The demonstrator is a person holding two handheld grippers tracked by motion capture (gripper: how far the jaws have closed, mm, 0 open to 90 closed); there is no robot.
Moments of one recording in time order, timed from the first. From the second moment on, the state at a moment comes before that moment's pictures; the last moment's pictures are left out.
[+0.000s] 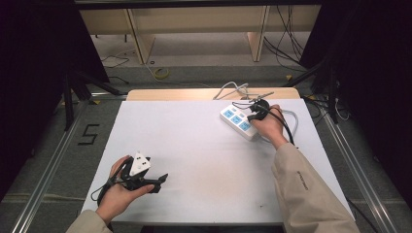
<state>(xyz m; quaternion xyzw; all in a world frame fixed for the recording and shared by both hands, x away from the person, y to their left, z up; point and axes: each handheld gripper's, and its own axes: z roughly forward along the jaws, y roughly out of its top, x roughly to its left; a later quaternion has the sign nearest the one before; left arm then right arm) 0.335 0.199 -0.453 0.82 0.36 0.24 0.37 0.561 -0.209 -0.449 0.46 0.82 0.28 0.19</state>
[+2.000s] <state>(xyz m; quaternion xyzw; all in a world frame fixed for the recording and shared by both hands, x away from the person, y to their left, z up) 0.334 0.199 -0.453 0.82 0.36 0.24 0.37 0.560 -0.208 -0.450 0.48 0.81 0.28 0.19</state>
